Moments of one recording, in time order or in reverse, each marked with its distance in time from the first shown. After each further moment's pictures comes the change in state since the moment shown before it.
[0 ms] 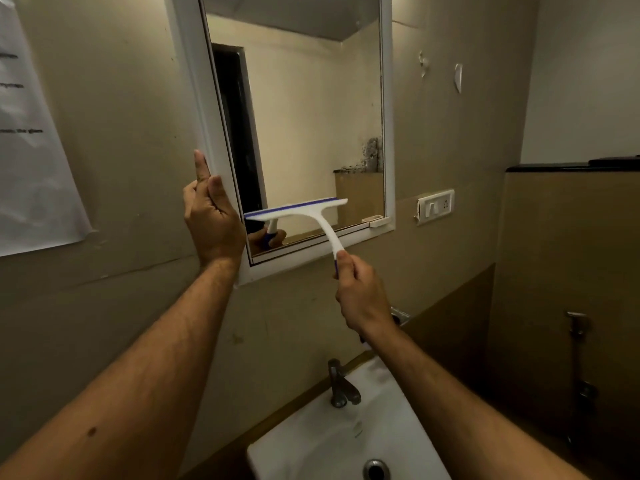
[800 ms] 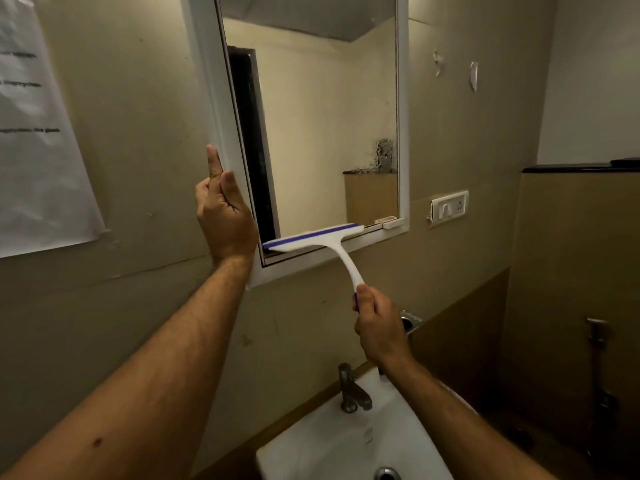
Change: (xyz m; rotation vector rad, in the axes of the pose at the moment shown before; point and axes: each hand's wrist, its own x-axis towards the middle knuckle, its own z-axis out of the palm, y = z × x) left_hand 0.002 0.008 -0.002 0.003 0.013 -0.002; right_hand -0.014 0.046 0.006 0.004 0.007 0.055
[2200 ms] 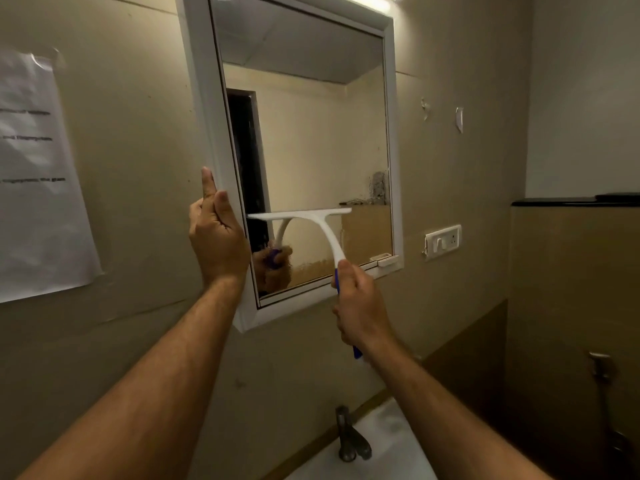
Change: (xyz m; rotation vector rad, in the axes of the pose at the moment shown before) left_hand 0.027 0.022 0.002 -0.012 -0.016 -0.014; right_hand 0.037 -0.085 -0.001 0.111 -0.043 -0.055
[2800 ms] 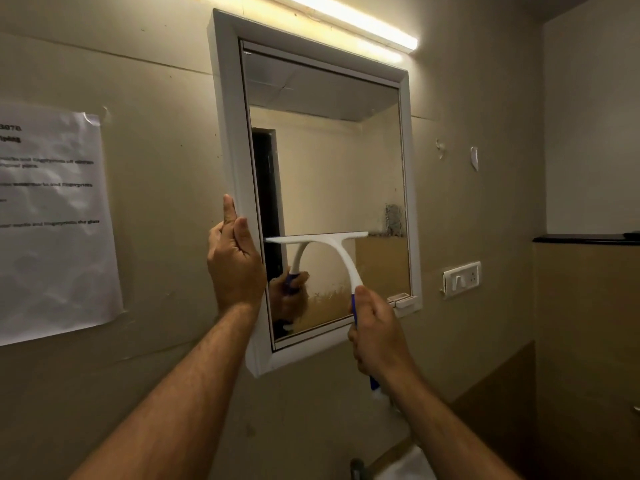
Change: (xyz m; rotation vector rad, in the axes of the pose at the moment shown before) left_hand 0.021 0.004 0.005 -0.012 0.001 0.042; right_hand 0.019 -0.012 -0.001 0.018 -0.017 -0.022
